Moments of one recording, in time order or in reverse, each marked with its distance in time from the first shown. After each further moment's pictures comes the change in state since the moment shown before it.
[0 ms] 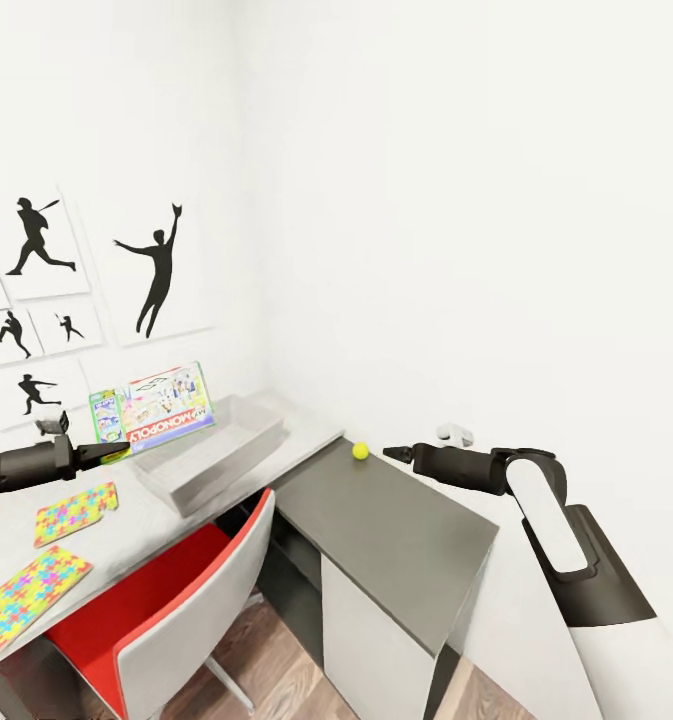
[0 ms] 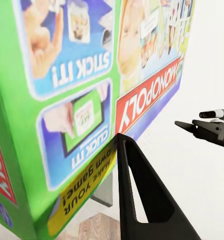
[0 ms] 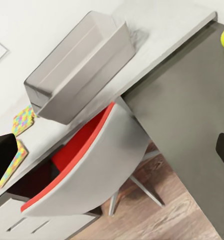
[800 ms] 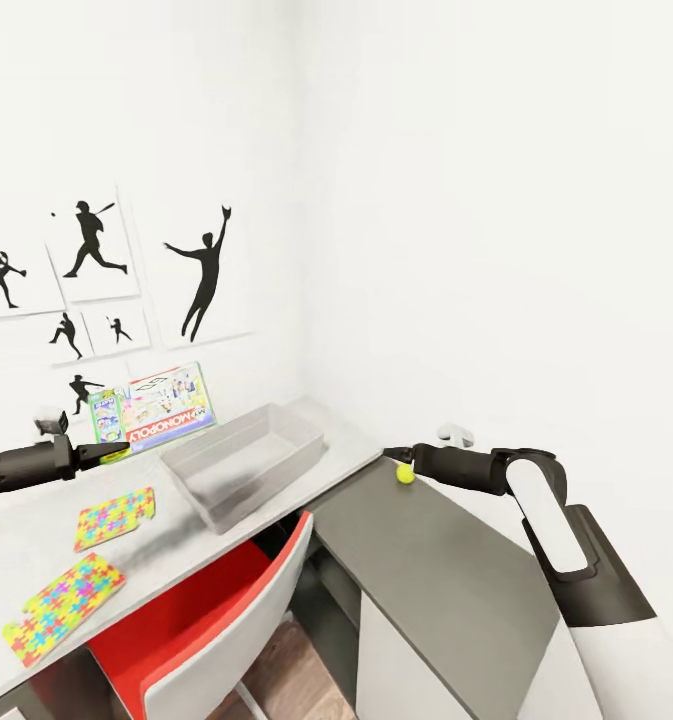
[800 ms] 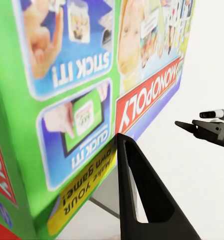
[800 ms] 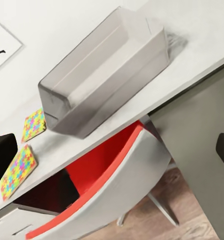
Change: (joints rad) left arm -0.001 0.001 0.000 0.000 -0.001 -0.001 0.000; right arm 0.000 -0.001 -0.001 0.003 0.002 0.000 0.000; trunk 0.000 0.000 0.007
